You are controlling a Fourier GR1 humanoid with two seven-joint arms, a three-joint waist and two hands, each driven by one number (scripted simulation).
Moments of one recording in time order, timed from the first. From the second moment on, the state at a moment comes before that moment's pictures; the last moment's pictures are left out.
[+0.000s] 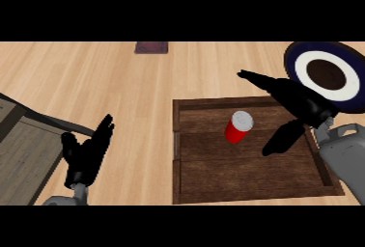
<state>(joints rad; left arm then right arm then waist) -0.02 0.18 -0.15 -1.41 0.19 0.12 0.18 -0.54 -0.57 0.37 -1.55 0.19 0.37 0.31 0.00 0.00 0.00</state>
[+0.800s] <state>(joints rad) 0.00 0.15 -0.13 -1.44 0.15 0.10 0.19 -0.48 -0.42 0.36 -1.53 0.44 0.40 0.34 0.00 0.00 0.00</state>
